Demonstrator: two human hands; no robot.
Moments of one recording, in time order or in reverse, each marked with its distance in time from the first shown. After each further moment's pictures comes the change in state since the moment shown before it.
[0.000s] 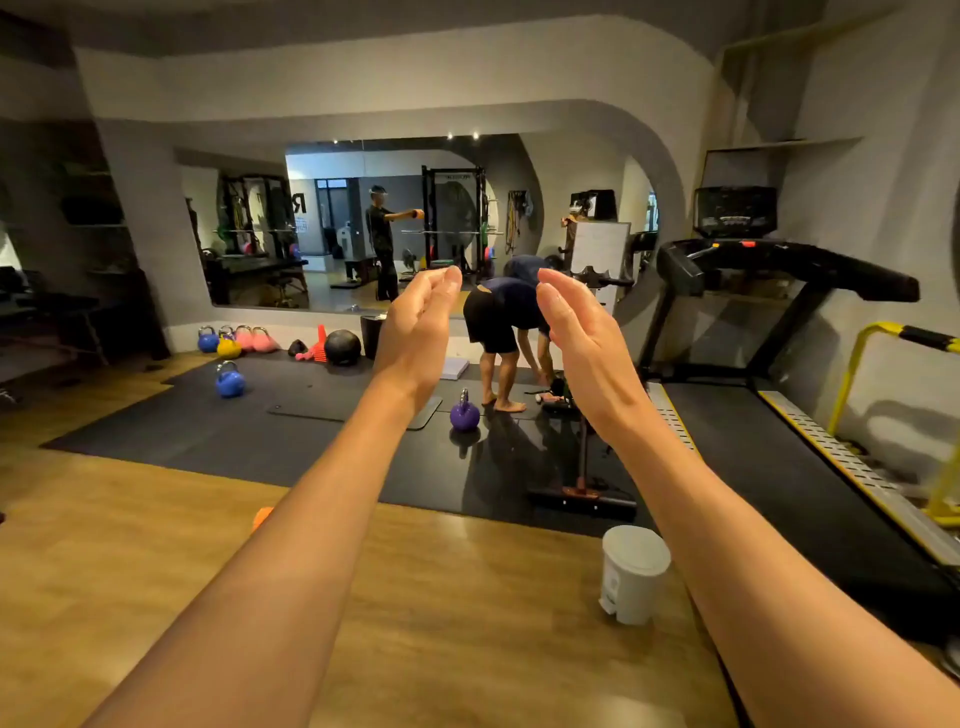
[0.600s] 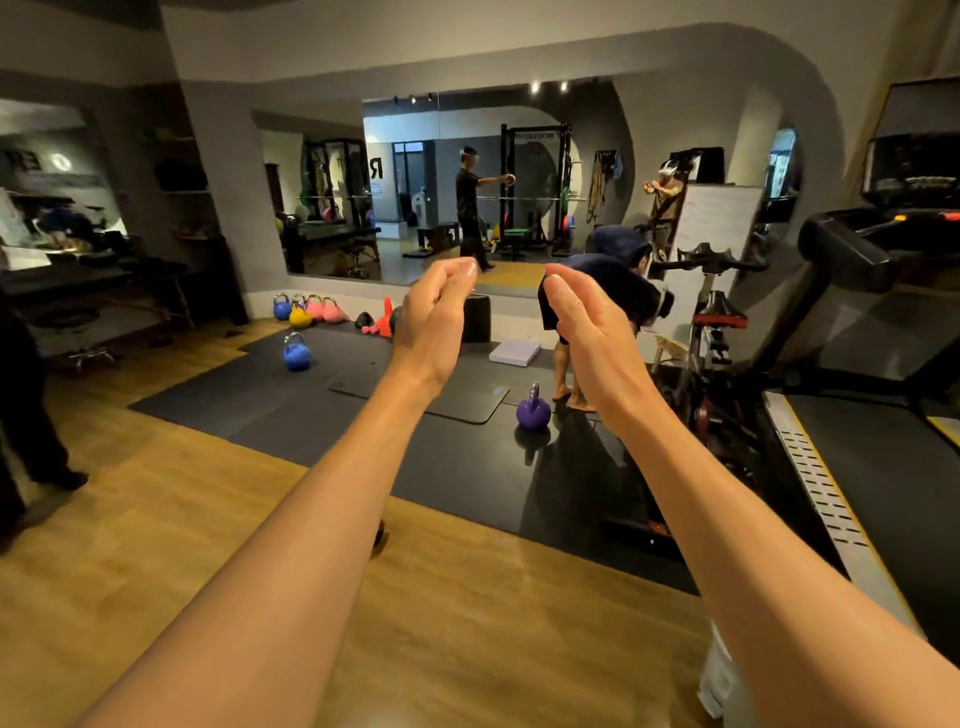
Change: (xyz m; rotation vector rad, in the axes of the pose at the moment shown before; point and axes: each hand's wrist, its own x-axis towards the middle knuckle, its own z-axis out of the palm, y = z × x) left_hand 0.253 -0.219 0.001 0.035 0.114 -0.105; right_hand 0.256 0.225 0.131 0.060 -0.090 0.083
